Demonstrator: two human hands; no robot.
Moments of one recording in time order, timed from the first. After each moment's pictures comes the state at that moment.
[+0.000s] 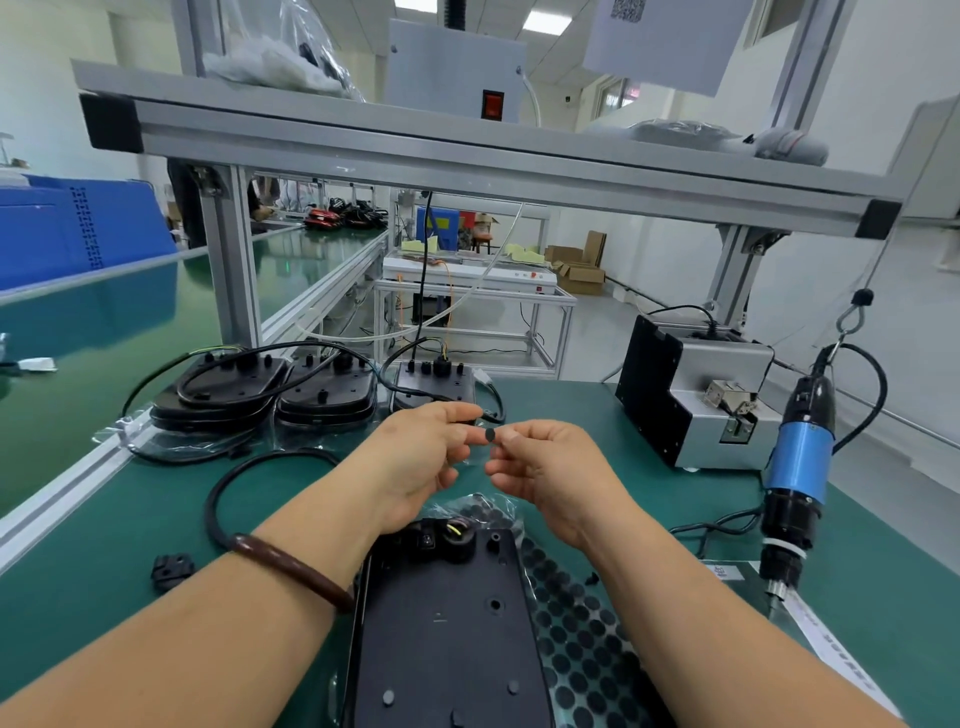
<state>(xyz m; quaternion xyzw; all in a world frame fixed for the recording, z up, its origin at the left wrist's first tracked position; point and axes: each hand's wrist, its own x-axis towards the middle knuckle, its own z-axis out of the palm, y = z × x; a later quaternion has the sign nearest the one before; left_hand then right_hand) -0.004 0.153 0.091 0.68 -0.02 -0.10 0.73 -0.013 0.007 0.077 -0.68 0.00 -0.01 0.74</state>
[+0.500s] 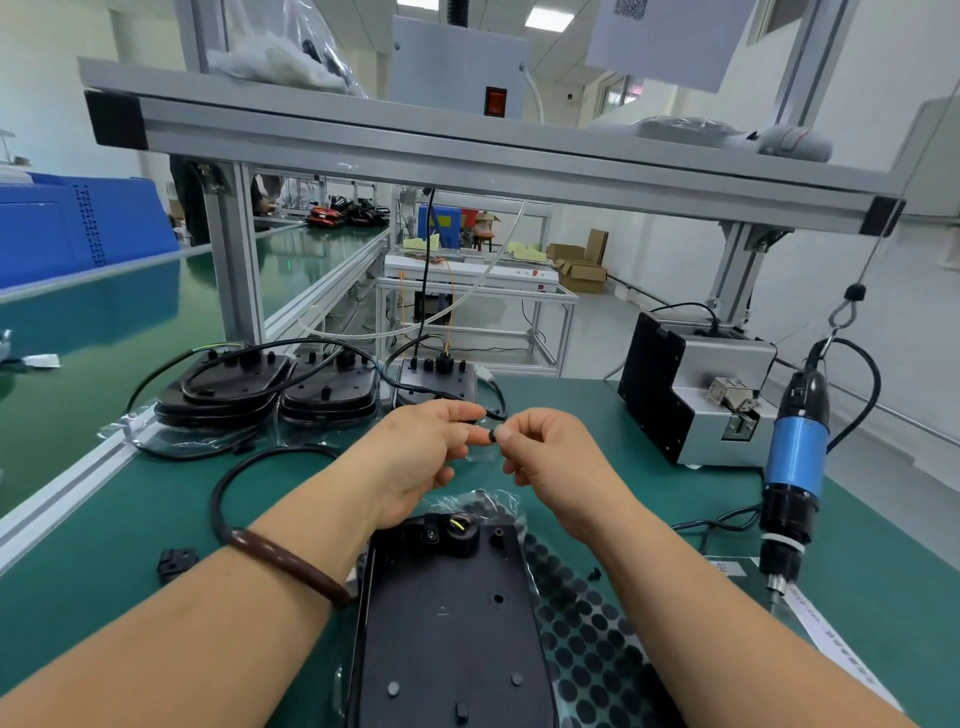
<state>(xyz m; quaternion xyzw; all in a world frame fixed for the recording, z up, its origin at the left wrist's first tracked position) -0.005 0.157 0.091 0.73 -0.05 -0.09 0.68 -0.017 0.008 0.081 -0.81 -0.05 -0.09 0.58</state>
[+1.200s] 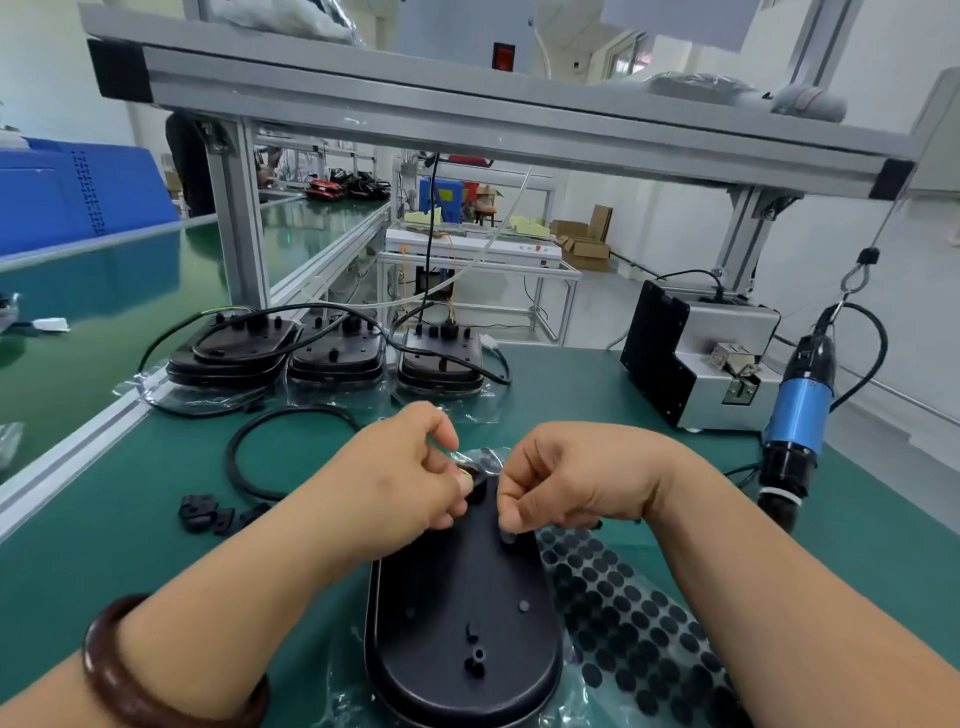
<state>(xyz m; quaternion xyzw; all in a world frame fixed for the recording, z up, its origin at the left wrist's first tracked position) -0.080 0.188 0.079 0.83 -0.14 -0.03 0.54 -0.058 -0.011 0.106 -0.85 -0.25 0.29 0.38</state>
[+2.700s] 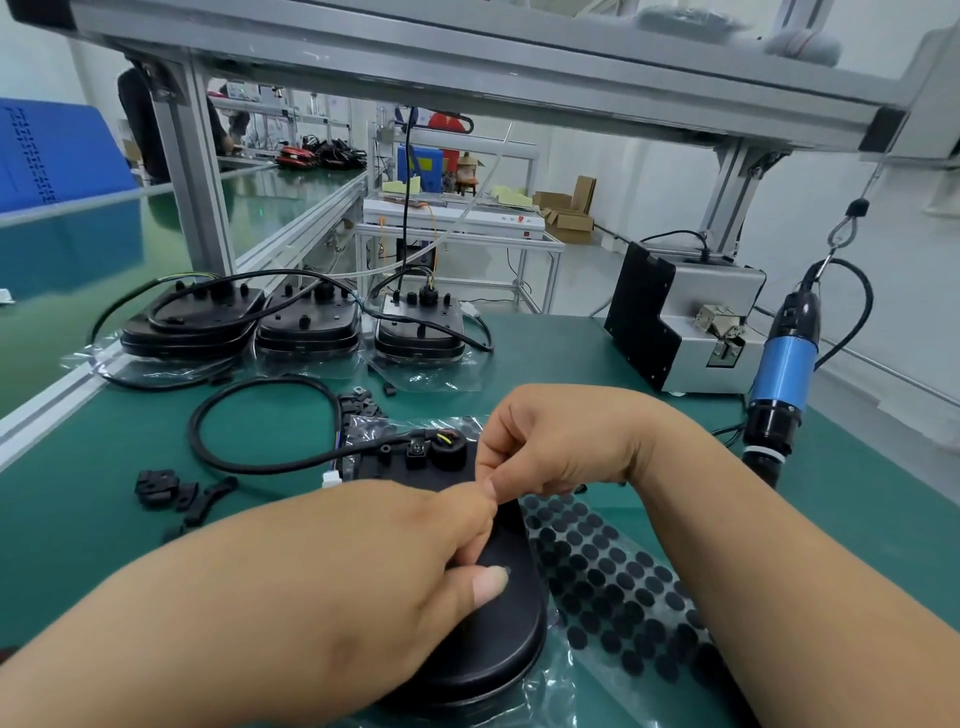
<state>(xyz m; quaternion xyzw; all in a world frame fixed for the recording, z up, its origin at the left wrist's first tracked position) -0.148 0.184 0.091 0.91 -0.37 0.04 0.17 -0.063 -0.005 0.109 -0.88 -0.23 0.25 0.31</state>
